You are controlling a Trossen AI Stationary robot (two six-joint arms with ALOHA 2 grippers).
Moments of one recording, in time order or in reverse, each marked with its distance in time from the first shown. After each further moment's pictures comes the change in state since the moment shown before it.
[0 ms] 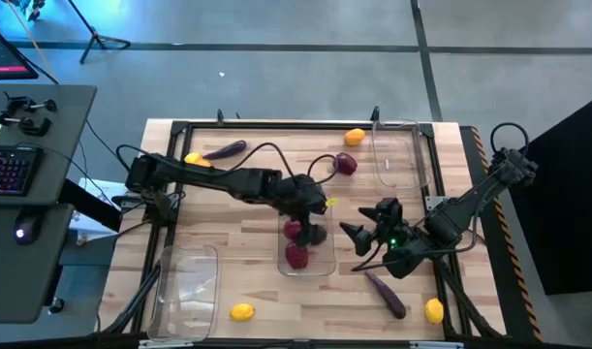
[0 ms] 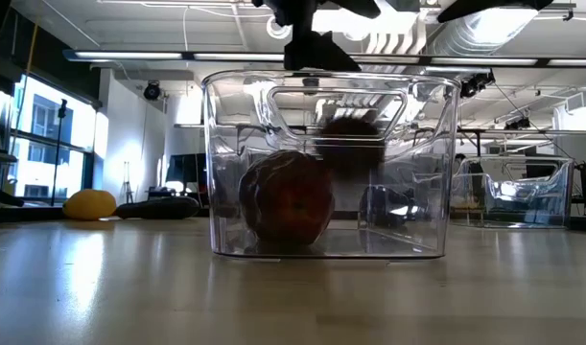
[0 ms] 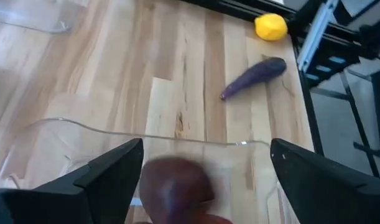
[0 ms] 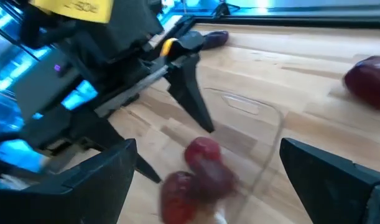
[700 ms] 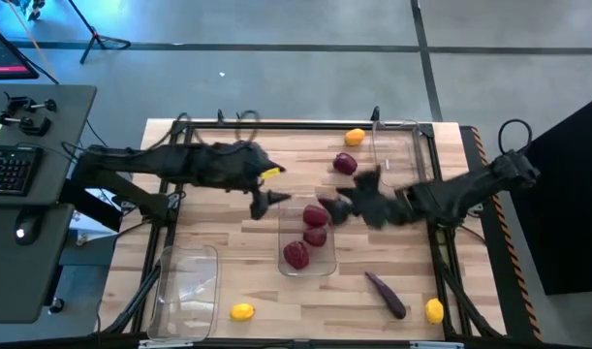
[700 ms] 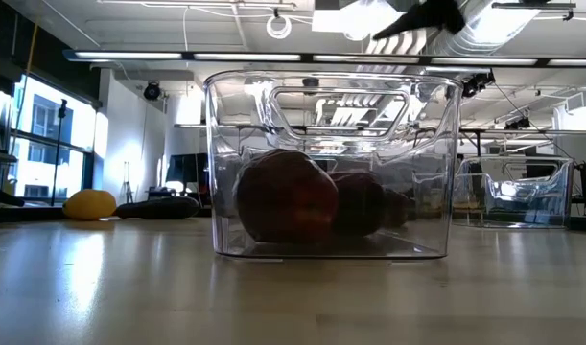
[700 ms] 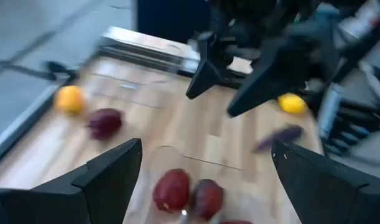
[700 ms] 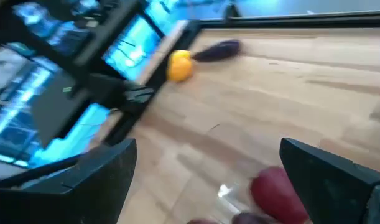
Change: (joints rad) left arm -0.030 -0.472 -0.095 -0.139 -0.370 -0.002; right arm -0.347 0.001 0.000 0.306 -0.290 -0.282
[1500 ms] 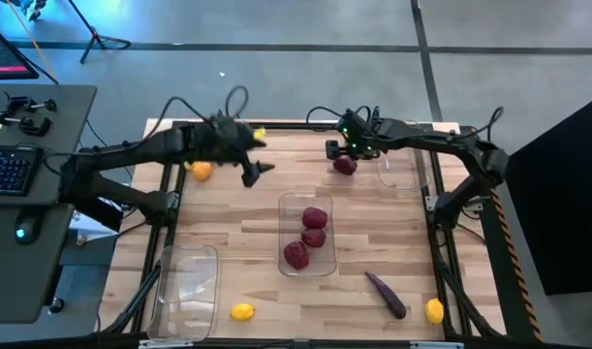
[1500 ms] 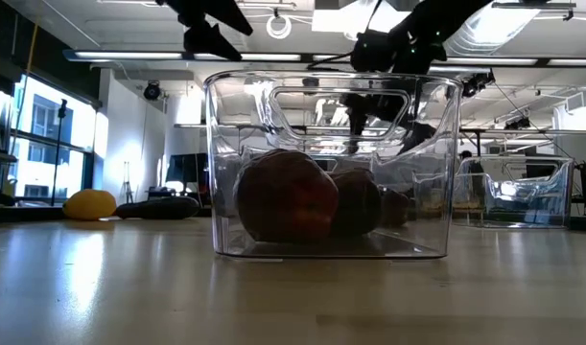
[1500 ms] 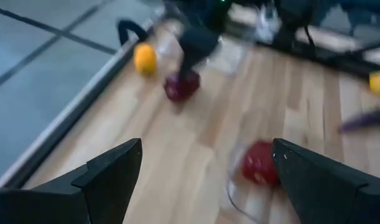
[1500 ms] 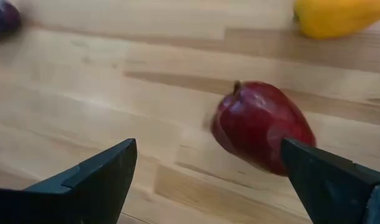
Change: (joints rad) left arm 0.359 -0.134 -0.271 0.049 0.179 0.152; right arm -0.785 0.260 0.000 -0.210 -0.645 -0.207
